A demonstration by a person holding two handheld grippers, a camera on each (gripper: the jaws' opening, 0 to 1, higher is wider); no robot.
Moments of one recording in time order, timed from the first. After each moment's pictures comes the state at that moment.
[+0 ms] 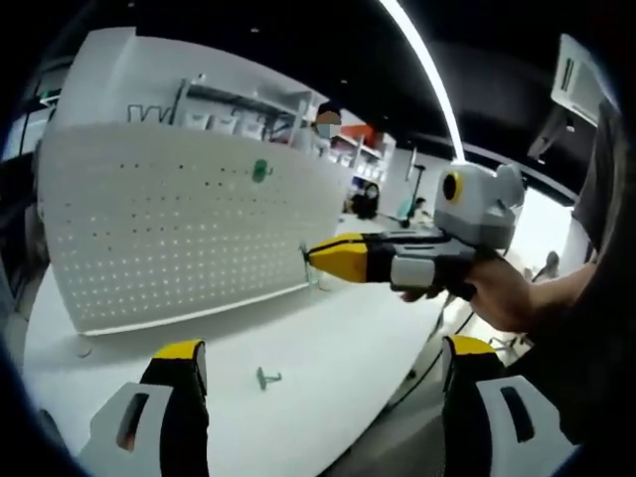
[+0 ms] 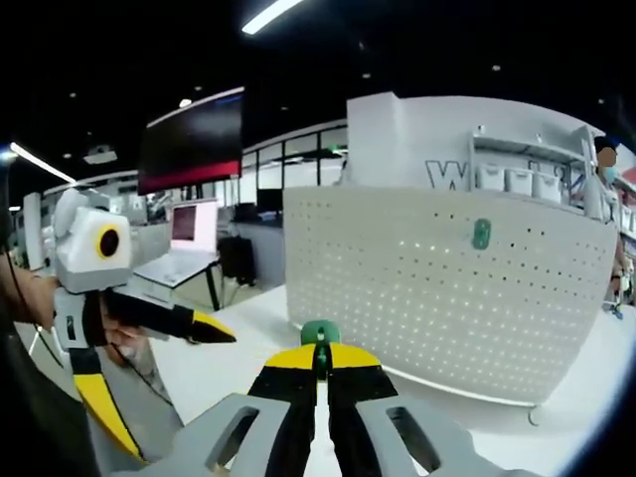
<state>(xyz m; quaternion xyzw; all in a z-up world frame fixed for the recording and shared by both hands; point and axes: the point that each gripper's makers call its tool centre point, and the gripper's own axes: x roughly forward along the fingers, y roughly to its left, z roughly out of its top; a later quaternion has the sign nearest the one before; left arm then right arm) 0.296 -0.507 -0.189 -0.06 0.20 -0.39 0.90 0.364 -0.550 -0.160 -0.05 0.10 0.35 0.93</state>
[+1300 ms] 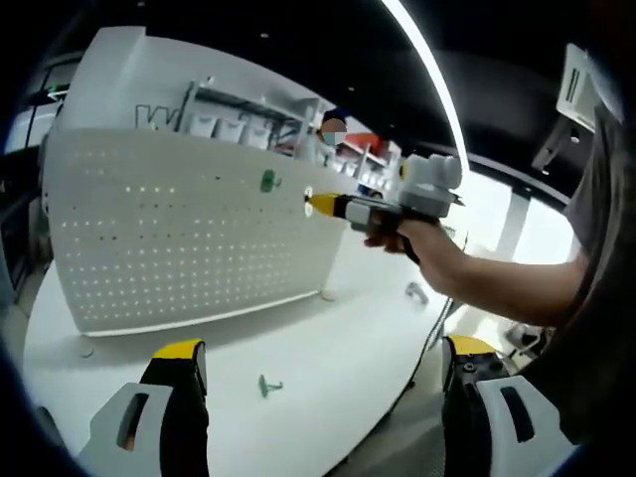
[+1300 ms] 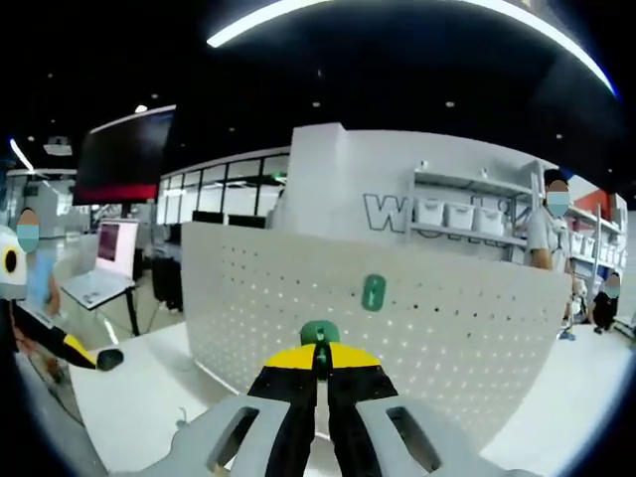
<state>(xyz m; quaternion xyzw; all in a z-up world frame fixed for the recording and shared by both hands) 0.306 -0.502 -0.177 -0.08 0.19 -0.38 0.90 0.489 -0.630 -0.109 -0.08 0.02 0.21 0.97</state>
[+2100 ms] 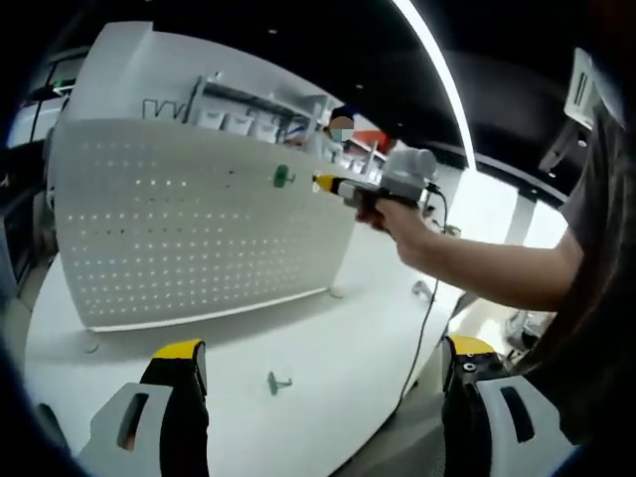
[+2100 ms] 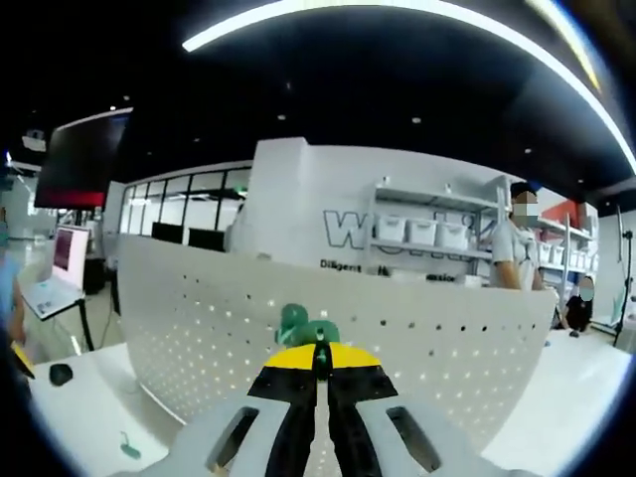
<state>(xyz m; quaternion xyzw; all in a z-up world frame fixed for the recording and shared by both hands) 0.315 -0.494 -0.183 -0.08 0.20 -0.37 0.90 0.561 -0.677 -0.090 -0.06 -0.02 0.13 0.99</state>
